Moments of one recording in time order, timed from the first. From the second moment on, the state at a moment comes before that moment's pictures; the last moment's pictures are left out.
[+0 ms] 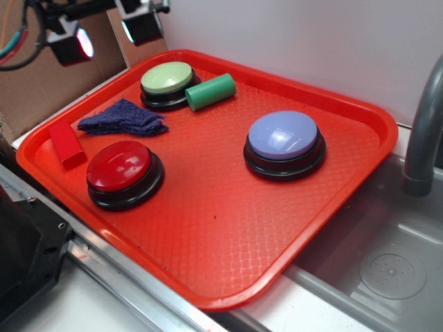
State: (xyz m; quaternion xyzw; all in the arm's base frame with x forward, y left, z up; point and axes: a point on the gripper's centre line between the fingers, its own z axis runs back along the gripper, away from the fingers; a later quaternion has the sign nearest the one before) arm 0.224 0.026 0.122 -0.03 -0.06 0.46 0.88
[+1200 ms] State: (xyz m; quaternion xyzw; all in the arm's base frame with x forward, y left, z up) arm 0.249 0.067 0.011 0.07 -0.11 0.58 0.80
